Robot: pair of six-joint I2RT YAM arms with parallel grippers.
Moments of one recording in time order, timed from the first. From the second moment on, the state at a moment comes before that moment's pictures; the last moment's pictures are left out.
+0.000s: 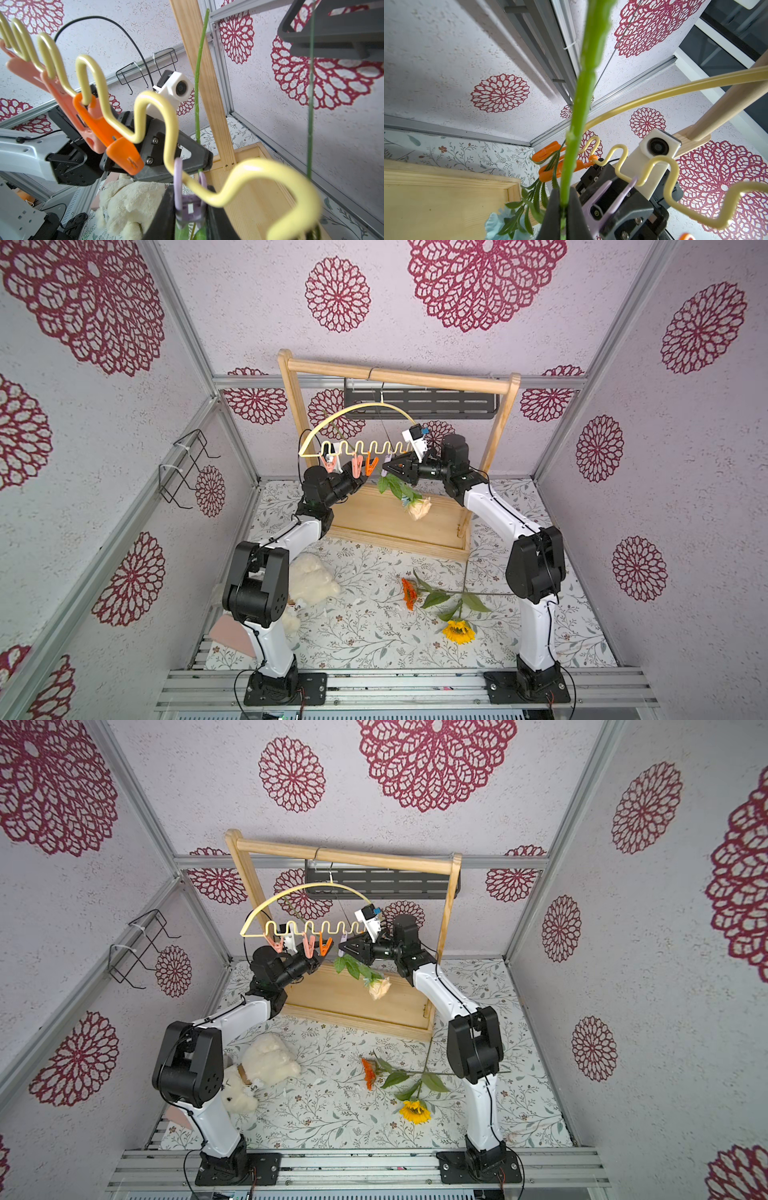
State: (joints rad) left arm -0.24 1.85 1.28 0.71 0.57 -1.12; right arm 0.44 2.08 1.93 0.06 -0.90 0.23
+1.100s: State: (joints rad) left arm -0.26 1.84 1.25 0.70 0.59 -1.10; right arm 0.44 2.03 1.81 0.19 -0.86 0.22
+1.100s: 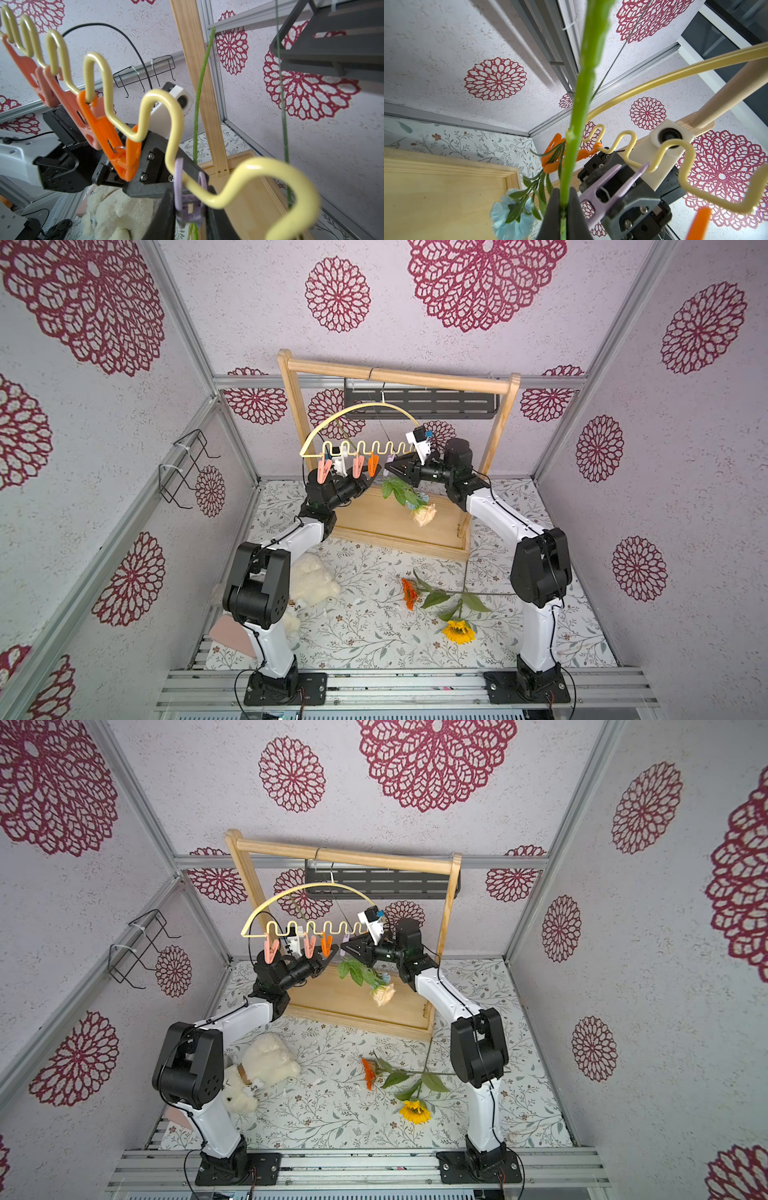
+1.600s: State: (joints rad) left arm -0.26 1.80 1.24 0.70 0.59 -1.10; right arm 0.44 2.00 1.76 0.22 -0.86 0.20
